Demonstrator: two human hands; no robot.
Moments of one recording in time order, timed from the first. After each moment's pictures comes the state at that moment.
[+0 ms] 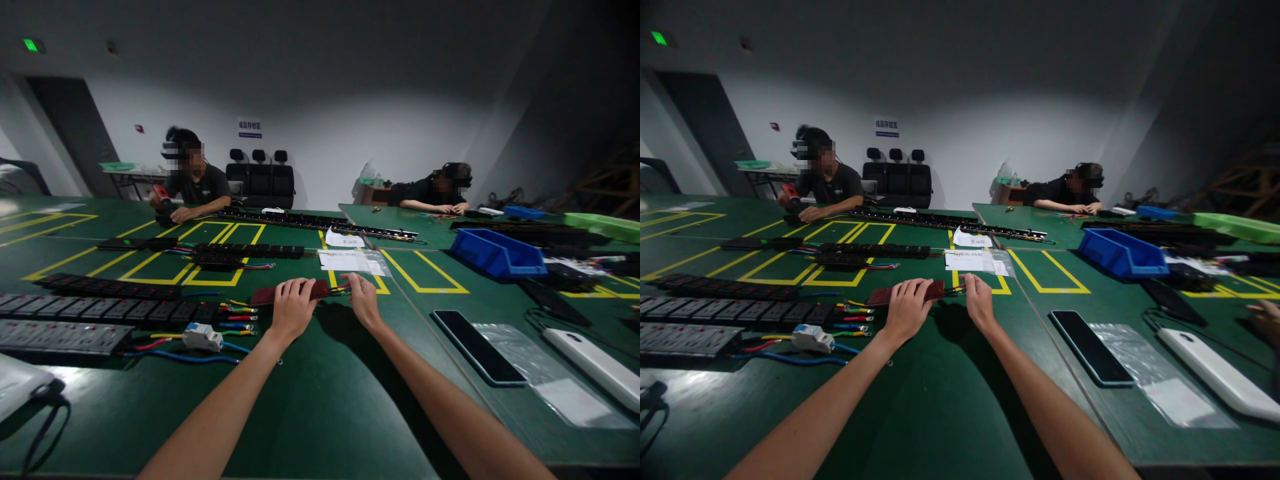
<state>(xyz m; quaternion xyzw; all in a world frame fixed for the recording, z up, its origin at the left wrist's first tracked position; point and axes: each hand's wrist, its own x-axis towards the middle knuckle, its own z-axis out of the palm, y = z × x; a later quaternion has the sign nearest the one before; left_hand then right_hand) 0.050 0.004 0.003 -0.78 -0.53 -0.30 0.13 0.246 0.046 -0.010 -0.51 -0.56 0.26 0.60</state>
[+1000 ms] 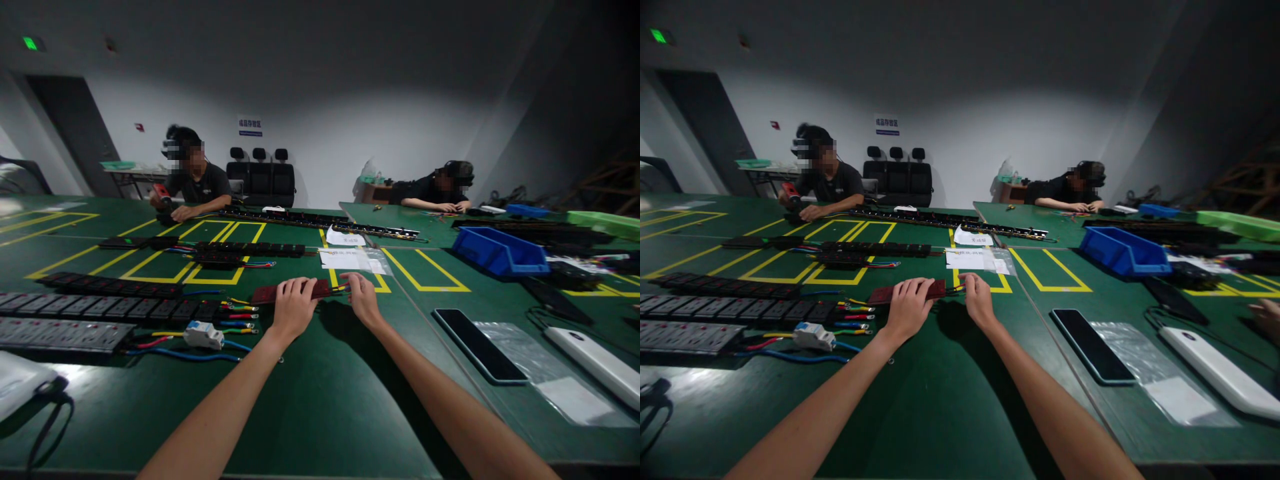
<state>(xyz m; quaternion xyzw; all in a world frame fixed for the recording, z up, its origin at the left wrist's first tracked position) 0.050 0.004 0.001 -0.78 -0.53 -0.28 0.14 0.247 0.052 -0.017 -0.49 -0.59 0.27 0.58</state>
